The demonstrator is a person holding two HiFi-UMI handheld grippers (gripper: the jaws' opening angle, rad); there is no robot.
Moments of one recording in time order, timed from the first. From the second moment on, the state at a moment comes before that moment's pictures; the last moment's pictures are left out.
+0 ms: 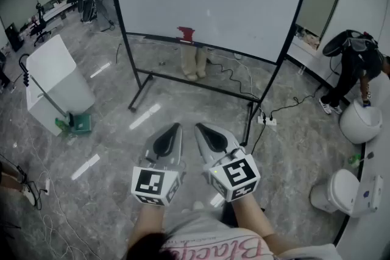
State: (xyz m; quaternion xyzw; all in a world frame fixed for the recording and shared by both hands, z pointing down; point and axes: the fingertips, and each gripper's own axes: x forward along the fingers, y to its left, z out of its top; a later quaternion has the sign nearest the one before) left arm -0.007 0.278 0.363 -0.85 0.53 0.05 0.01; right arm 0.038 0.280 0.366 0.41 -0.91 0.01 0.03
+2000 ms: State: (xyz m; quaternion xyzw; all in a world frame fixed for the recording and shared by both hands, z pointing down) left arm -0.049 0.054 0.342 -0.85 0.53 0.05 0.03; right arm -0.005 0.062 0.350 0.40 -0.91 0.00 0.01
